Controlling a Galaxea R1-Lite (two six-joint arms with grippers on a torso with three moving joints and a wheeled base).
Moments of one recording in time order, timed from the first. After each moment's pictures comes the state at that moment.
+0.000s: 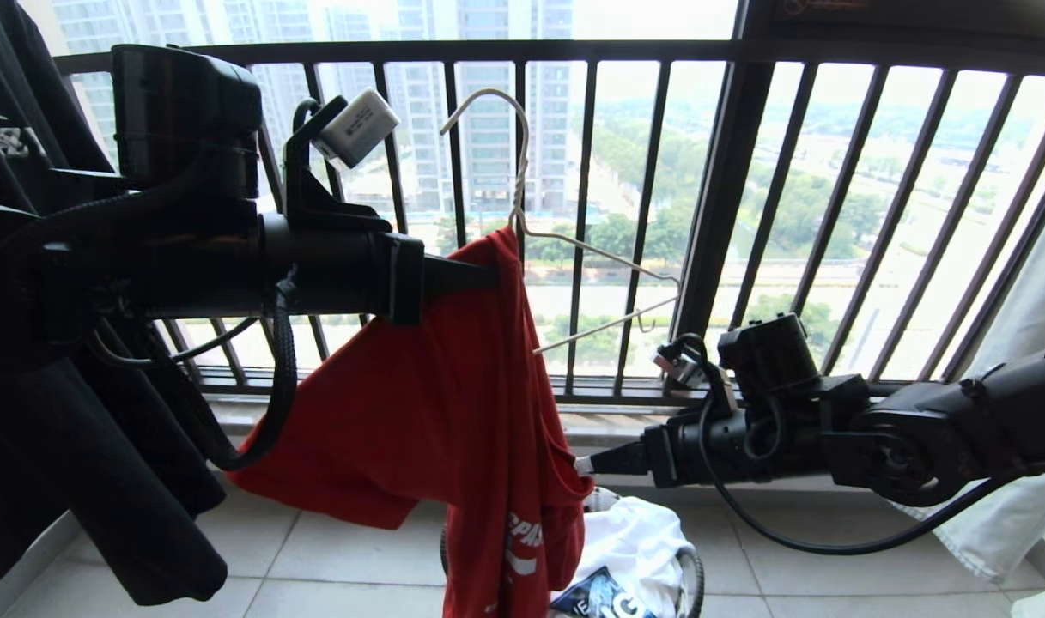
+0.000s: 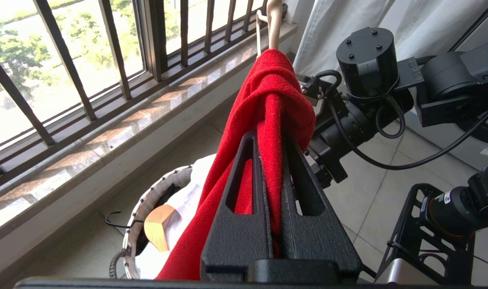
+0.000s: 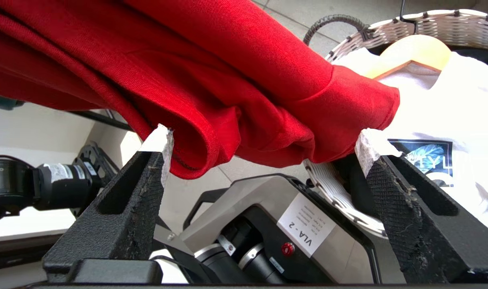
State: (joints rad) left arm -0.46 1.59 -1.29 -0.09 -0.57 -0.05; right arm 0.44 1.89 -0.93 -0.30 0.57 0.31
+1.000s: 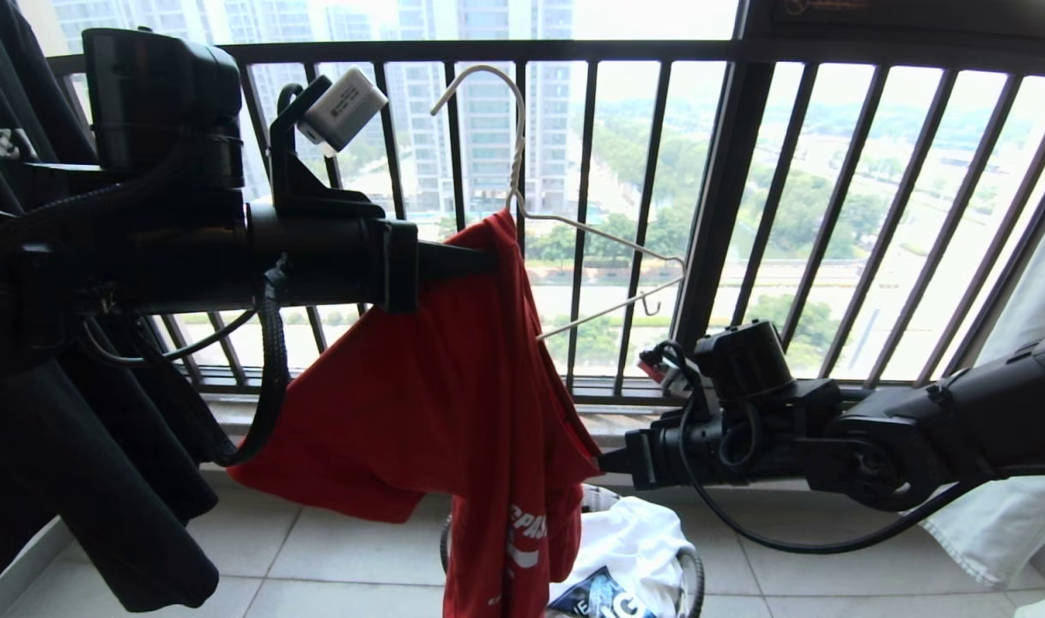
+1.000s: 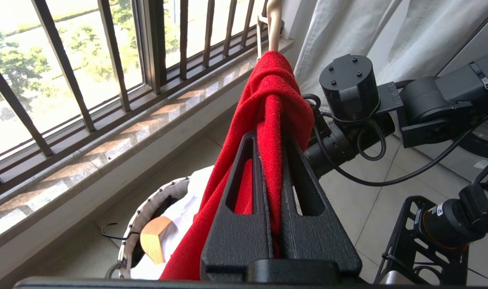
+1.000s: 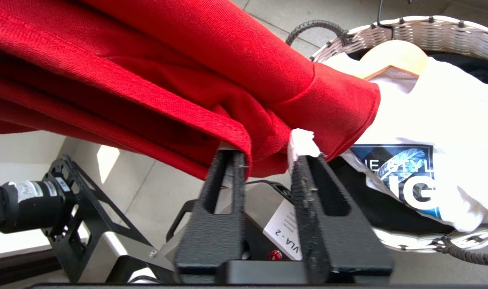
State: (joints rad) left arm -0.46 1.57 -1.27 -0.14 -0.57 -0.08; right arm 0.47 1.93 -0.95 -0.32 0.46 0.32
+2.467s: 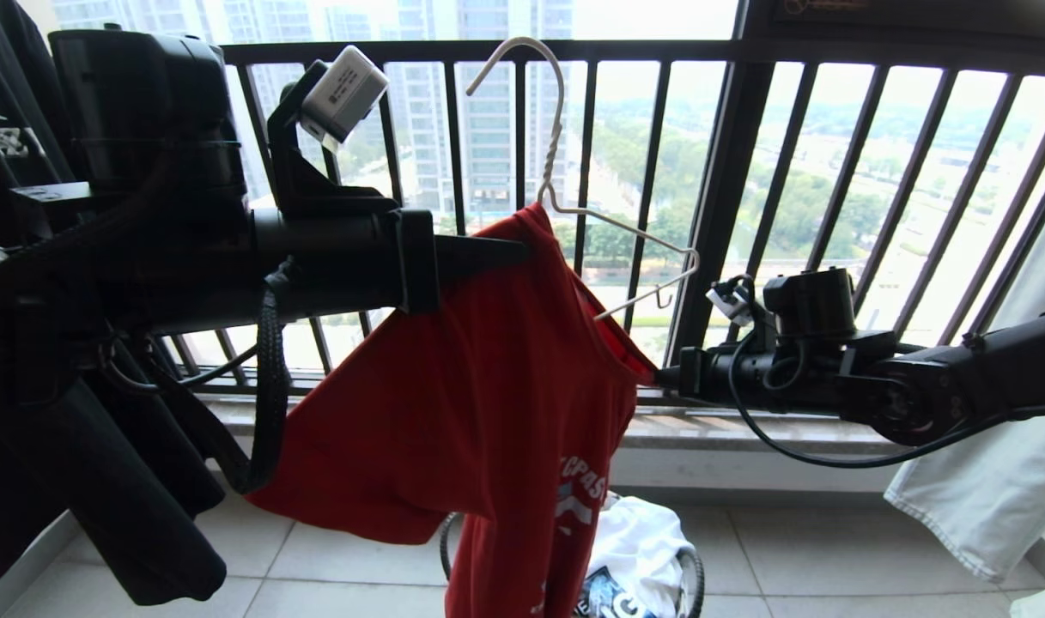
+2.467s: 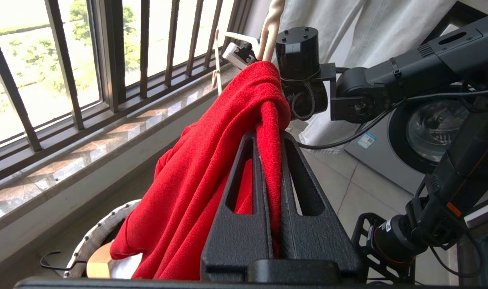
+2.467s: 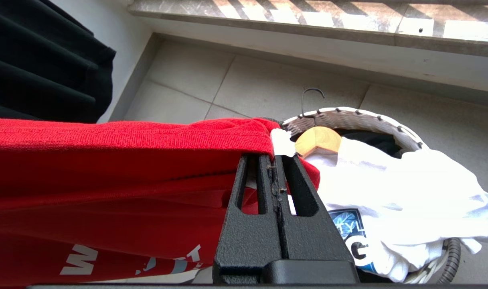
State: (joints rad) left arm -0.54 1.54 -1.19 -0.32 -0.57 -0.24; right arm 0.25 1.94 -1.06 -0.40 0.44 0.36
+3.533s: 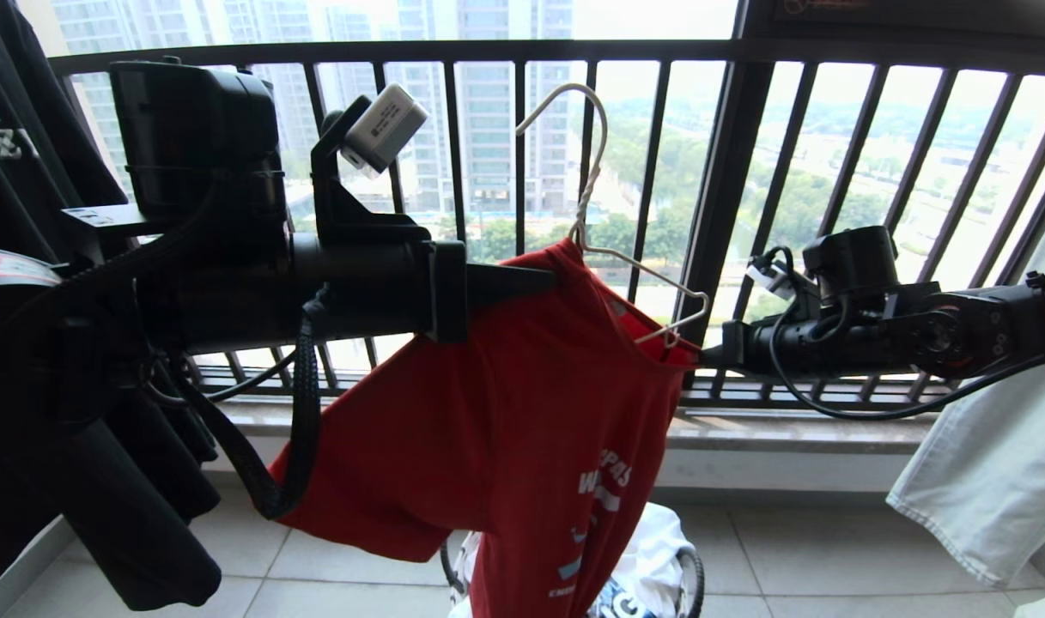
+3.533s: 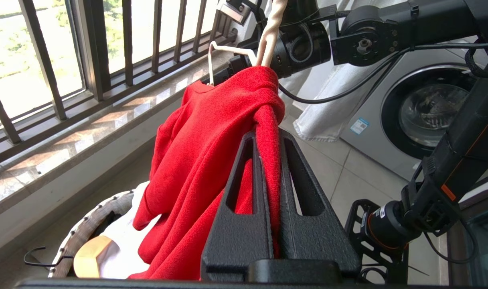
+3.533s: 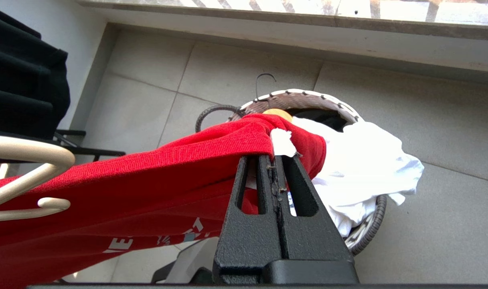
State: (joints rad) left arm -0.58 1.57 -1.17 -0.32 -0.57 -0.23; right arm 0.13 1.92 -1.26 -0.05 0.44 0.27
